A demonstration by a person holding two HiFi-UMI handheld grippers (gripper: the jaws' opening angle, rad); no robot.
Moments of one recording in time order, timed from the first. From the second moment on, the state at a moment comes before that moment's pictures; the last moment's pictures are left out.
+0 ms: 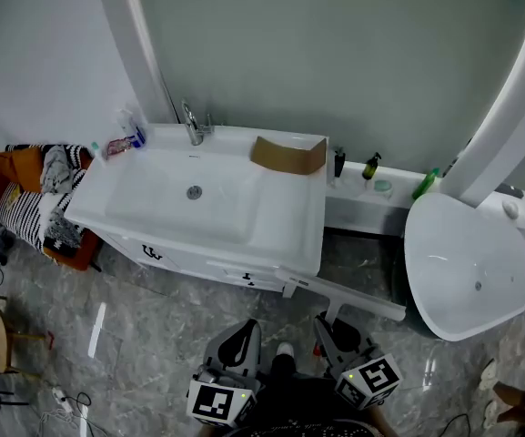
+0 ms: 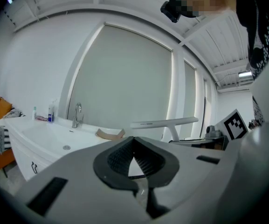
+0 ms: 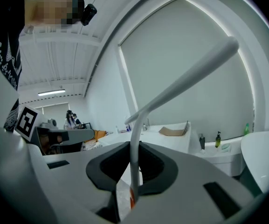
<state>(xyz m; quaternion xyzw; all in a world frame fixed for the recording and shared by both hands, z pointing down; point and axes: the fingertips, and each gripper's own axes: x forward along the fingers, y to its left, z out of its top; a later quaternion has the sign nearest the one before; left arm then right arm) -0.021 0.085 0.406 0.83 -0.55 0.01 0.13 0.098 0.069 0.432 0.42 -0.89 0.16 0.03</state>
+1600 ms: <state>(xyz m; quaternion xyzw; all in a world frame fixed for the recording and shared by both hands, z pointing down) -0.103 -0.144 0.408 0.88 -0.46 0.04 0.13 0.021 -0.132 0.433 0.50 -0.84 0.19 0.03</state>
